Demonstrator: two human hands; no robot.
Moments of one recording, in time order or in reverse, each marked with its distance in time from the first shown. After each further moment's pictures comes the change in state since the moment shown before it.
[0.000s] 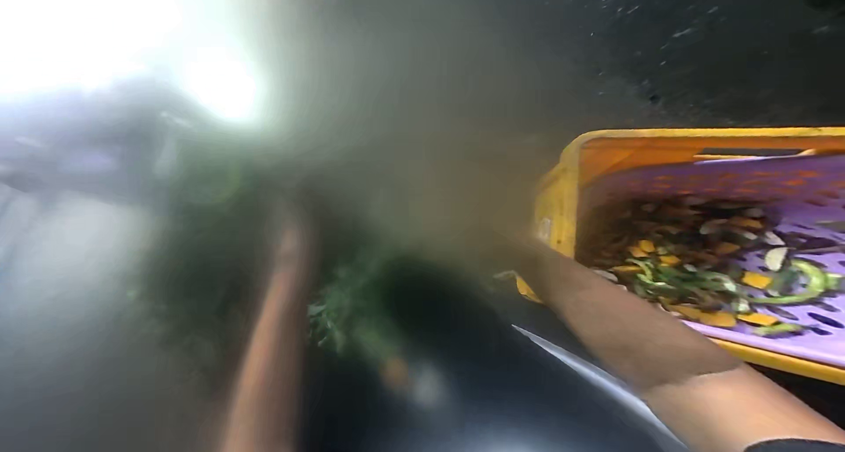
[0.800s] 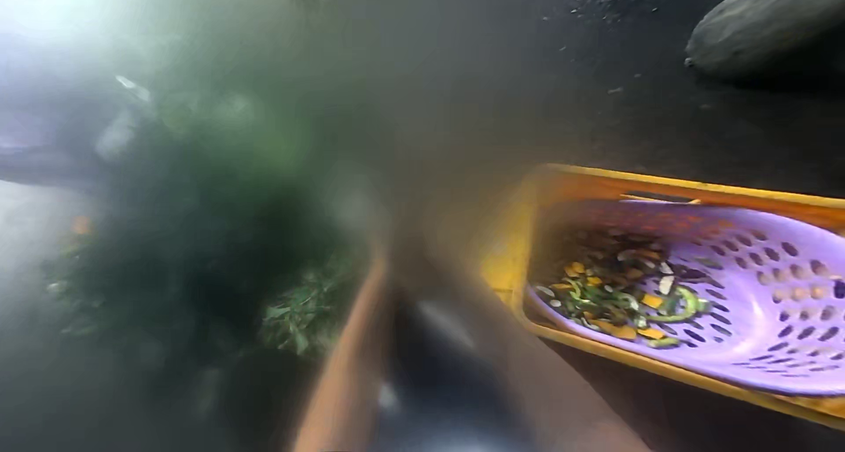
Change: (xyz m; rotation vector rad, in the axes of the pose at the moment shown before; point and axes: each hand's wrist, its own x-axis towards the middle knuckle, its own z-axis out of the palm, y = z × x) left_hand 0.032 0.141 0.036 -1.715 0.056 -0.905; right_hand -0.026 -0.040 0.016 1.826 0.553 0.816
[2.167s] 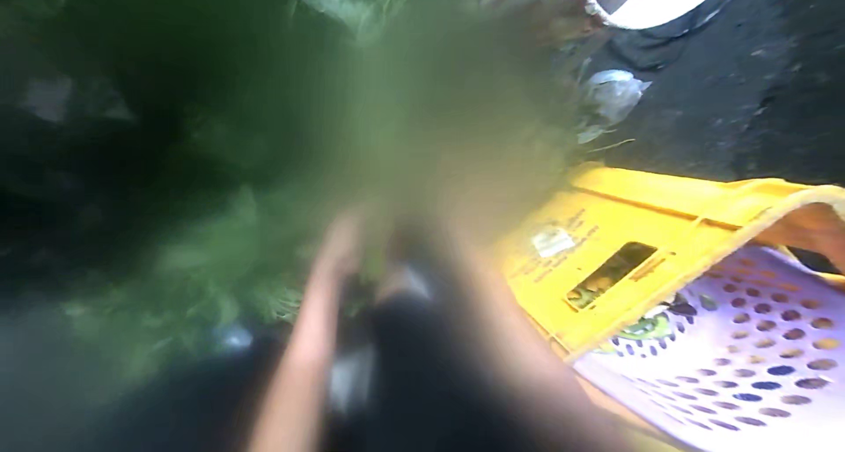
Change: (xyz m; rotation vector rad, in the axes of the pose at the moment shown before) left_hand 0.054 -0.269 -0.157 -0.549 0.150 -0.881; right_hand 0.212 0.029 -0.160 -1.654 0.214 -0.490
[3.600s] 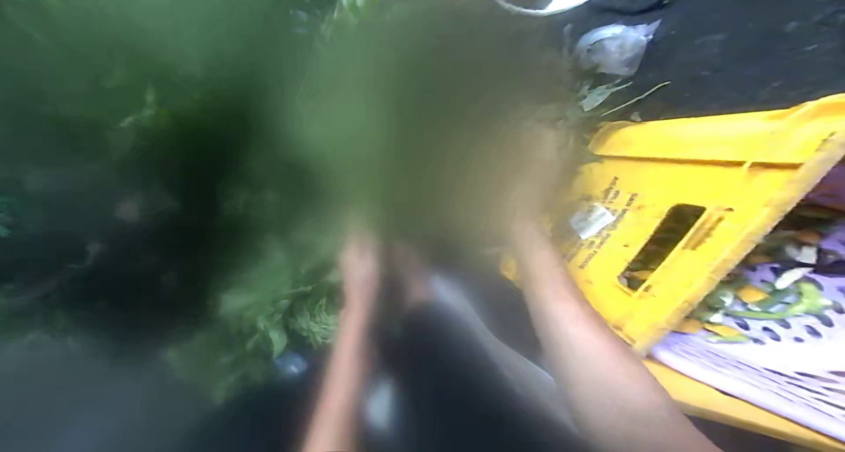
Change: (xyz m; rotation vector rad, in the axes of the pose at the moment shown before) left_hand -0.009 -0.021 0.004 0.874 0.301 0.510; right_hand 0.055 0.020 -0.044 -0.282 0.199 -0.074
